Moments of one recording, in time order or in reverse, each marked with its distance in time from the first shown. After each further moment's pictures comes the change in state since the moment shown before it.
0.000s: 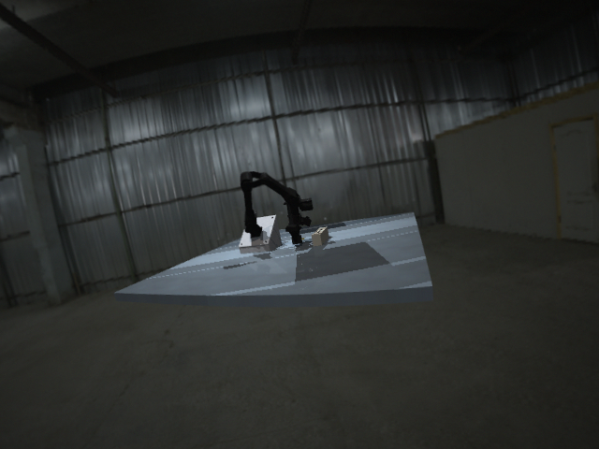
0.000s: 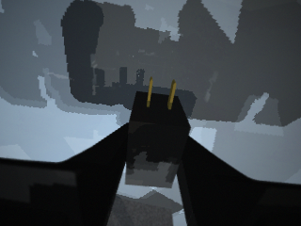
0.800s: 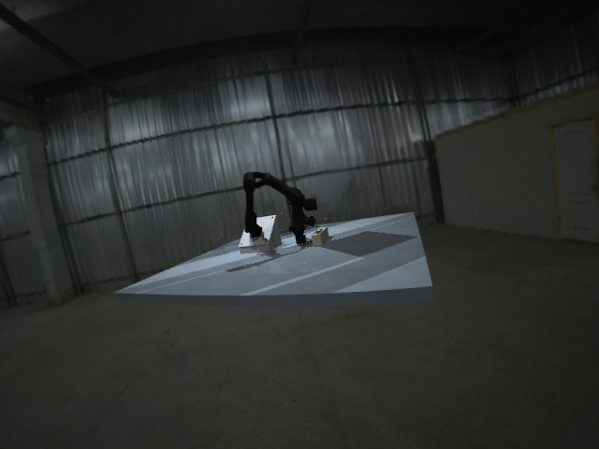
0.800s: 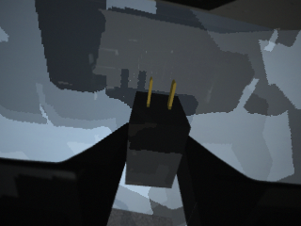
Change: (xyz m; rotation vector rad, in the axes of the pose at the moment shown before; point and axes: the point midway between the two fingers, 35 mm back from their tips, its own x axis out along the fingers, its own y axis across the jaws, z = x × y) arm 0.000 -0.005 0.023 0.058 0.002 0.002
